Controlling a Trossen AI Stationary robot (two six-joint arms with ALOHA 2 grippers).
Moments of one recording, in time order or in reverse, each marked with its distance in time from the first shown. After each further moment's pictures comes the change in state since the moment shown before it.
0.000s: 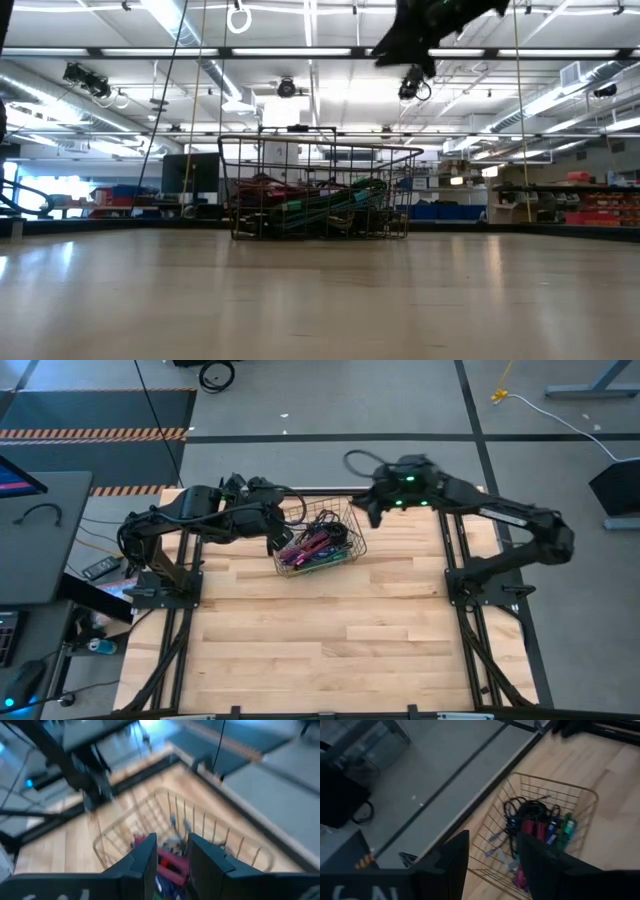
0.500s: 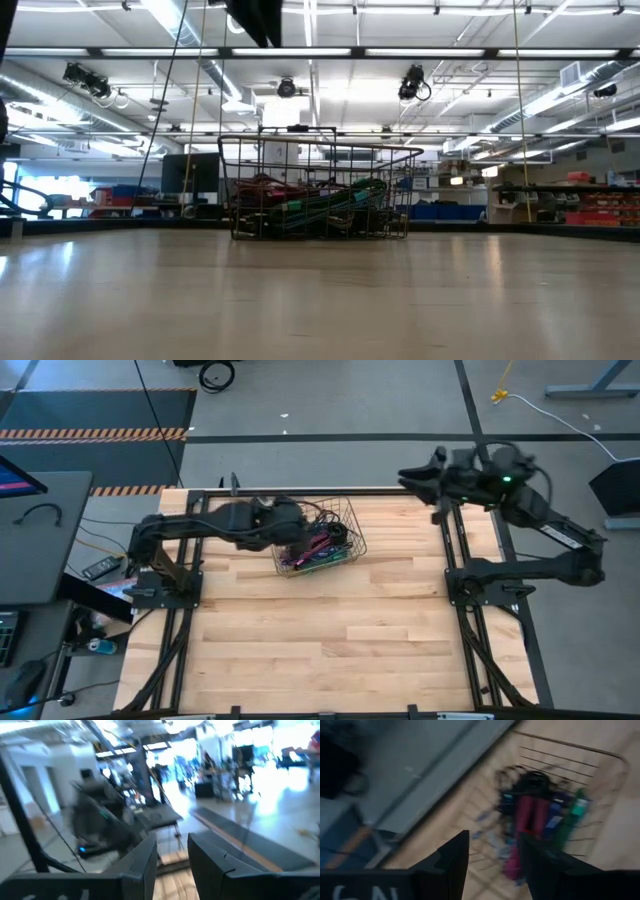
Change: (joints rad) left arm 0.061 0.007 -0.340 0.208 0.085 -0.068; right arm 0.017 -0.395 0.000 0.158 -0.057 -0.076
